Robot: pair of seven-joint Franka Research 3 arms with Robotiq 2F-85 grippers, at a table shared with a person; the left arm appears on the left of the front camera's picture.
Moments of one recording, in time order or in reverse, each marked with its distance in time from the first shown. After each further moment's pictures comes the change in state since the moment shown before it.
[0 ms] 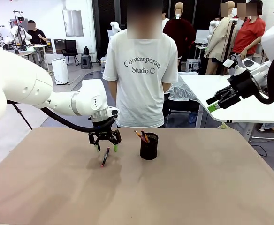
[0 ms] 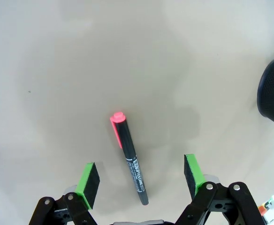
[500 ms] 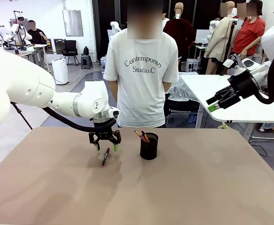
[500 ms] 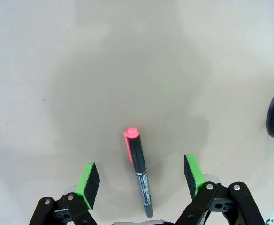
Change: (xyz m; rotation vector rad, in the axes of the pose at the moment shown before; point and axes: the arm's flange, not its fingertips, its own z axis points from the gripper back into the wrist) left arm 0.005 -0.003 -0.006 0.067 -0.056 0.045; right arm 0.000 0.000 0.000 0.000 0.000 0.000
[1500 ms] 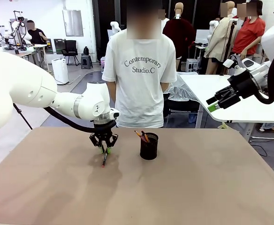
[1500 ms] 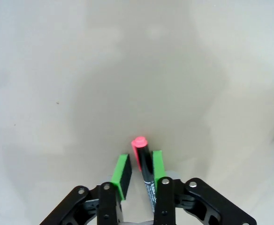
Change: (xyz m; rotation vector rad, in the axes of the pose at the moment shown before) left arm 0.000 0.001 -0.005 0.055 -0.023 0.025; right arm 0.000 0.000 0.000 0.000 0.000 0.000
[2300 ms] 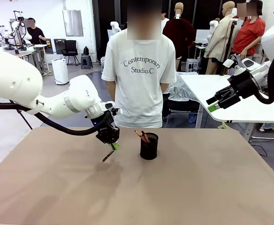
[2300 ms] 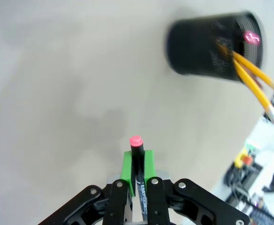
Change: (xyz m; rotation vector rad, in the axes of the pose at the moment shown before) left arm -0.012 0.017 0.039 -0.514 0.066 -0.394; right arm 0.000 0.000 0.000 0.000 0.000 0.000
